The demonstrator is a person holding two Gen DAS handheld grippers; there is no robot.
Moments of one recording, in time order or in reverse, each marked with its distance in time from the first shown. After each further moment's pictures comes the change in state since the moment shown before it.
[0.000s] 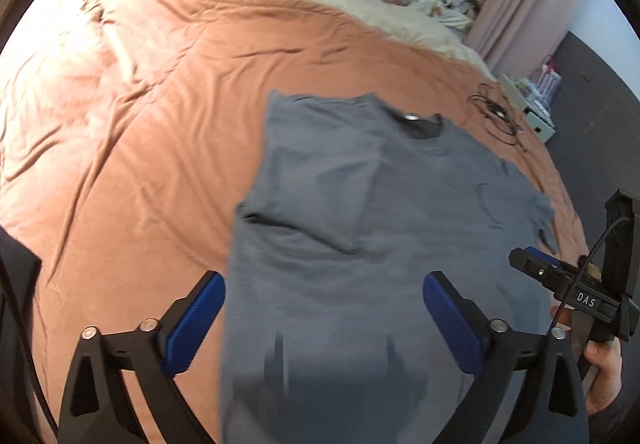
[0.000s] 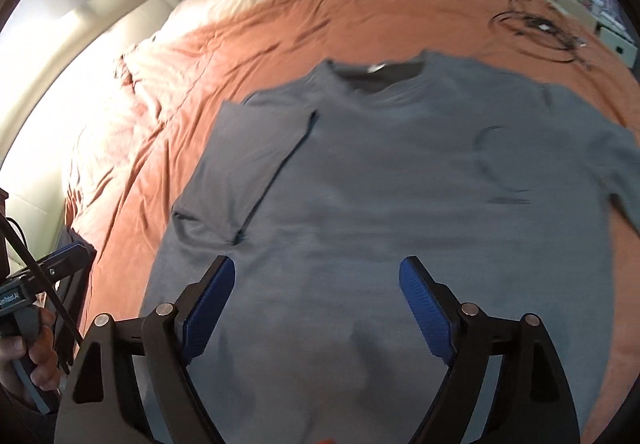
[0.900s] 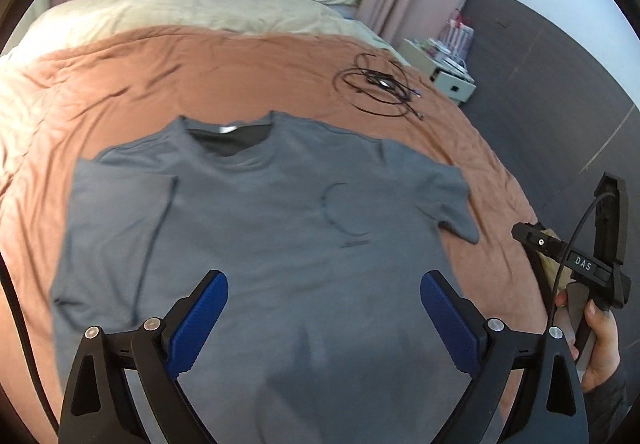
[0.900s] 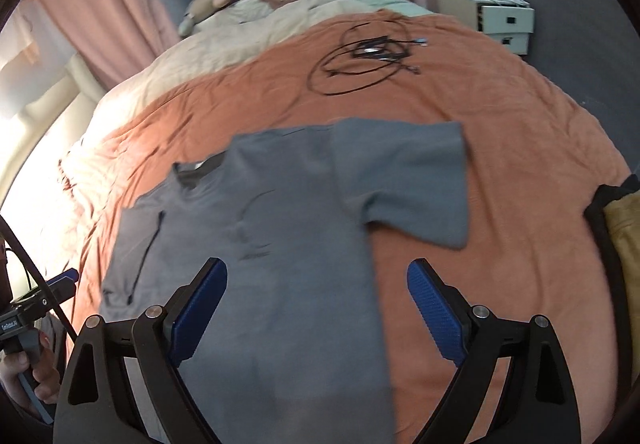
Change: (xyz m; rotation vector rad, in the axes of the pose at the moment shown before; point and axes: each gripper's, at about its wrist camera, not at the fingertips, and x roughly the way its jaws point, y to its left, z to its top) left arm 0.065 -0.213 0.025 0.228 0.018 -0.201; right arm -0.143 -0.170 -0.032 0.235 -0.157 -0.152
